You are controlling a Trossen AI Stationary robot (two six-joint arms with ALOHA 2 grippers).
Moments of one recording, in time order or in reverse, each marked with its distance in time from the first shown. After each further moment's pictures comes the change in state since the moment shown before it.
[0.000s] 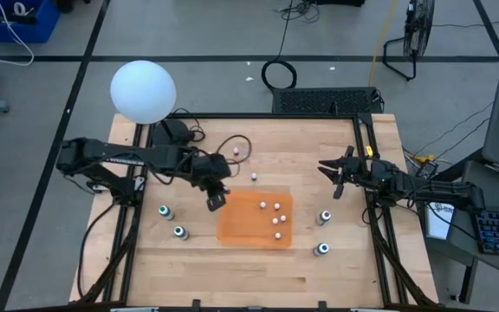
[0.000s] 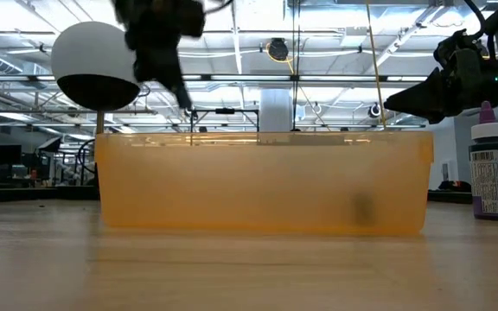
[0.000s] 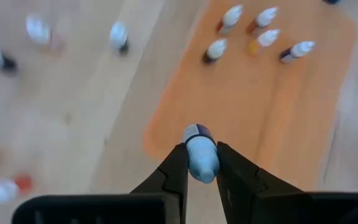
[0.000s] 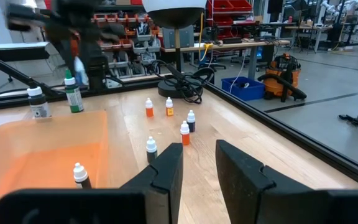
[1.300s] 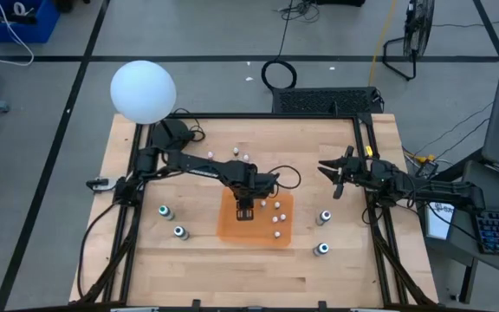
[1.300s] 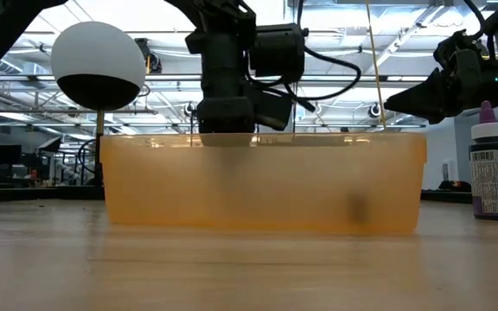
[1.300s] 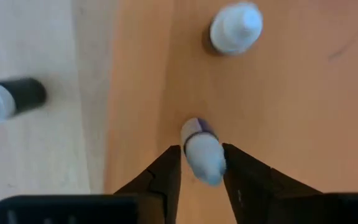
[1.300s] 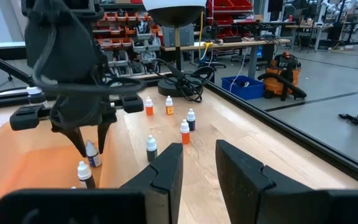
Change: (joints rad) left arm 0.014 0.693 0.457 -0.187 0.019 0.346; right arm 0.000 0.003 0.000 -0.002 0.000 0.000
